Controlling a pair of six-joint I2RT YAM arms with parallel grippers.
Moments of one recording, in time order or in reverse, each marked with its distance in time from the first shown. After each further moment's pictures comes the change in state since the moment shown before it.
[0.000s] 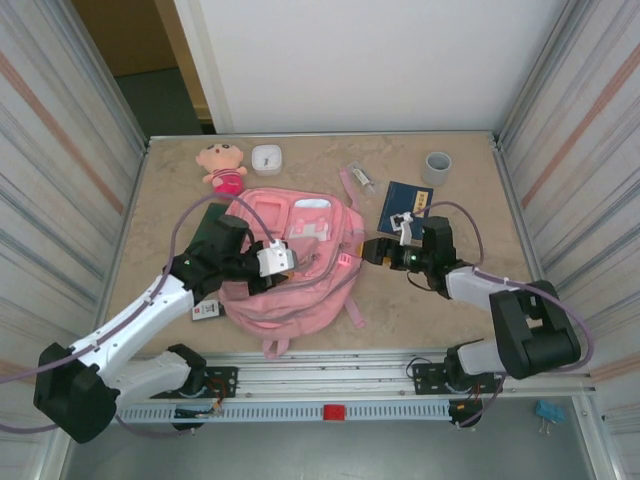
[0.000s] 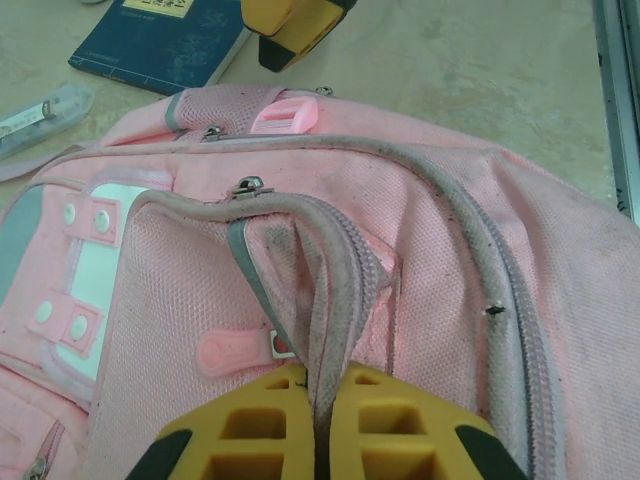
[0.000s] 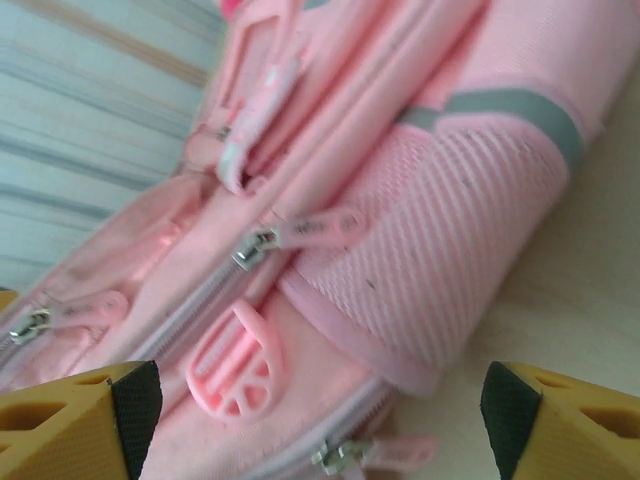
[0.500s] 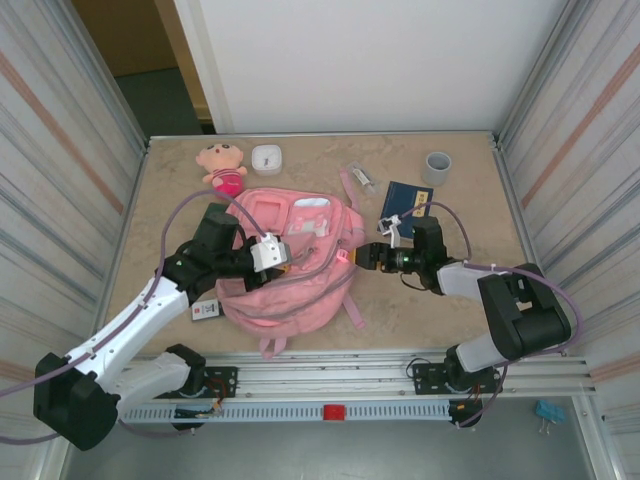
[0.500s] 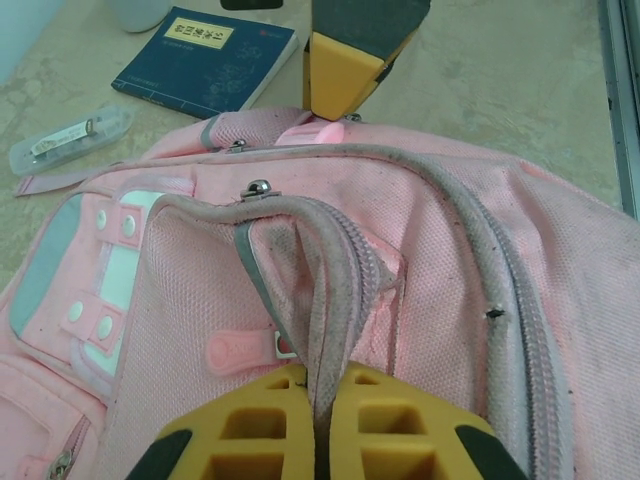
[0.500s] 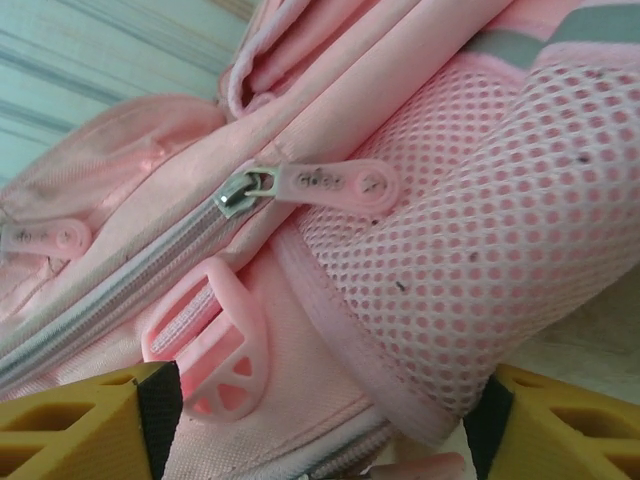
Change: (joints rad) left arm 0.045 -0.029 0.000 0.035 0.039 -0.034; right arm 0.064 0.091 0.014 0.032 -0.064 -0.030
